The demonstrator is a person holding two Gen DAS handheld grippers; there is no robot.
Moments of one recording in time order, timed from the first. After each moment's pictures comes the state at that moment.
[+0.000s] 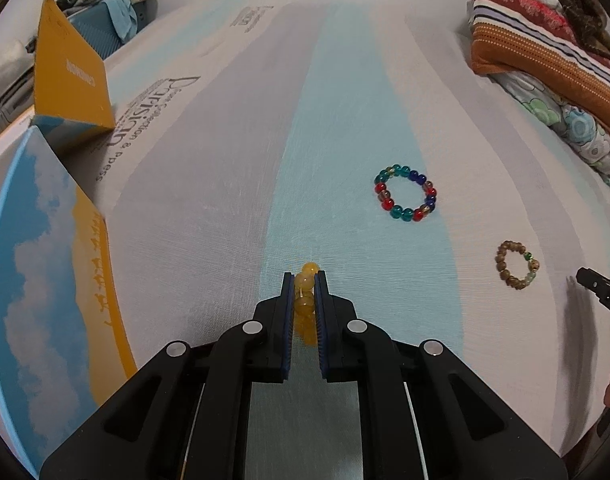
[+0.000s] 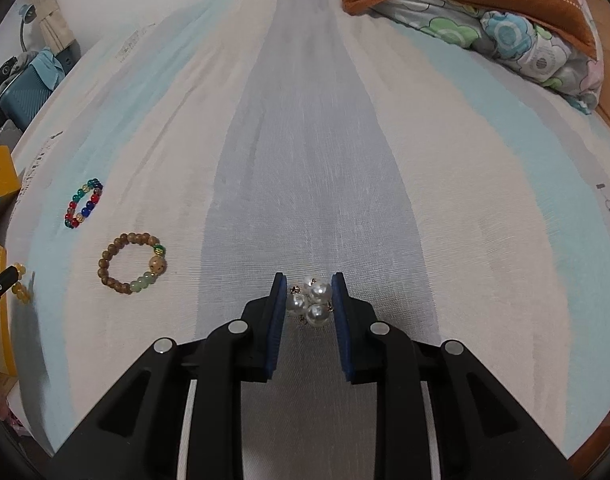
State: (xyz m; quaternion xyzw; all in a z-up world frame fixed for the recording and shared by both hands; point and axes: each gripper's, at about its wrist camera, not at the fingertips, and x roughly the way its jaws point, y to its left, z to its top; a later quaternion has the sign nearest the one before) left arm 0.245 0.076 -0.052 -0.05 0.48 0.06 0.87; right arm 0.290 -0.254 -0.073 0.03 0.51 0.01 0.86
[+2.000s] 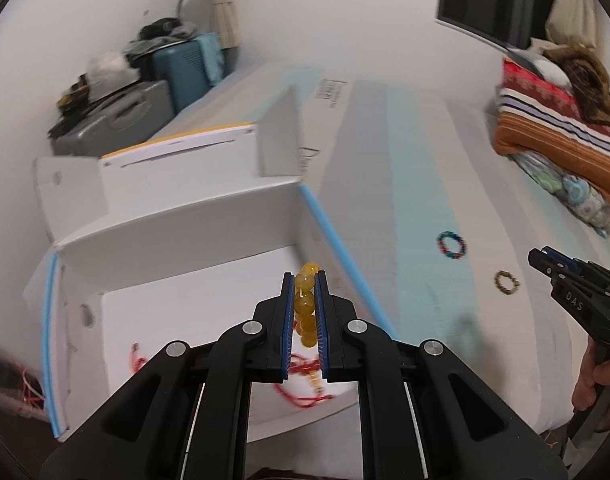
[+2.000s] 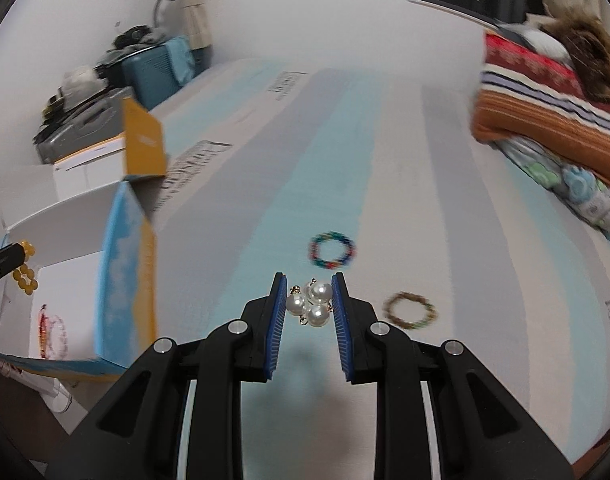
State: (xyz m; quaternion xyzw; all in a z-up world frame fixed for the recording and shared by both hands) left arm 0.079 0.210 0.095 -0.07 0.39 0.13 0.91; right arm 0.197 -0.004 0.067 -0.07 0.40 0.15 0.90
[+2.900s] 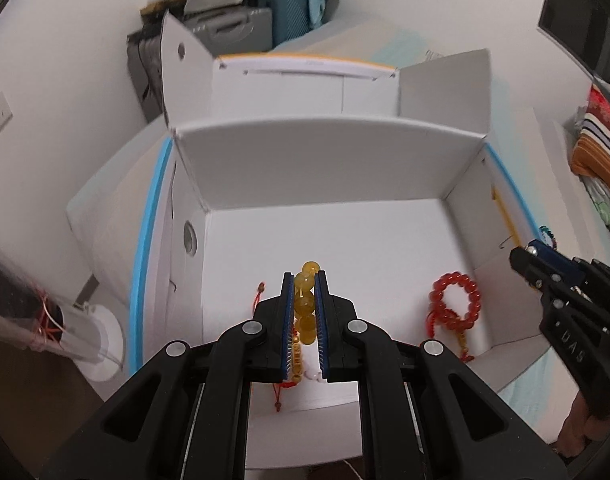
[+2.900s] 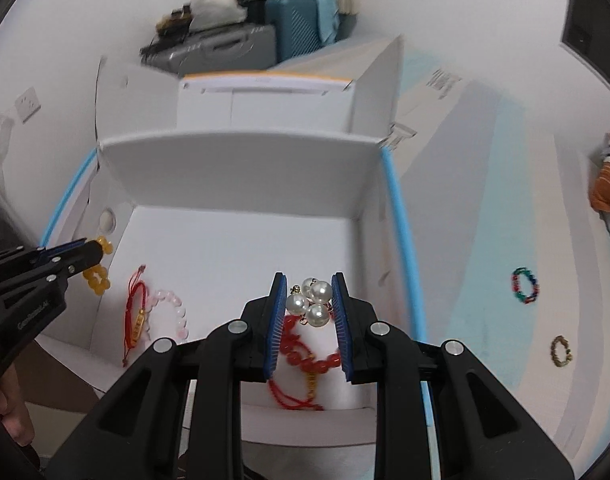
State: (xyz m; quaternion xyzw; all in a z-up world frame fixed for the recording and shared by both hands) left arm 0.017 0.351 0.037 -0.15 0.46 0.23 0.84; right arm 0.128 0.221 0.042 -0.16 0.42 0.30 0.84
